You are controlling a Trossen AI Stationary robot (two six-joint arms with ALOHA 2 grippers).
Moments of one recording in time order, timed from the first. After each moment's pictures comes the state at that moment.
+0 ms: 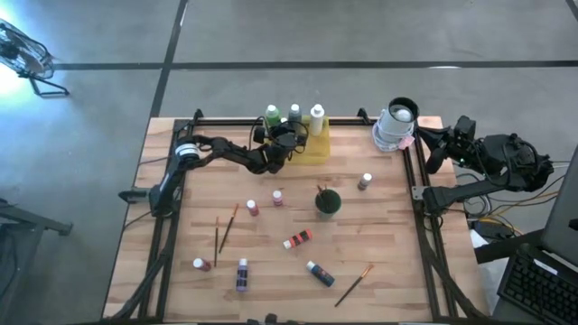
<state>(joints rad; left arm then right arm) 0.35 2.13 1.18 0.73 -1.06 -0.27 0.17 0.39 0.99 -0.86 0.86 0.37</state>
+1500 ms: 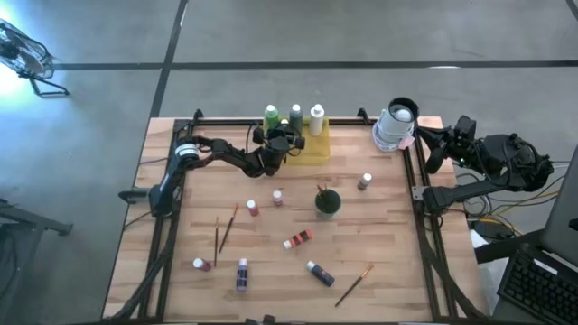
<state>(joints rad) 0.35 2.13 1.09 0.91 -0.99 -0.20 0.17 0.39 0.99 -0.86 0.86 0.37</state>
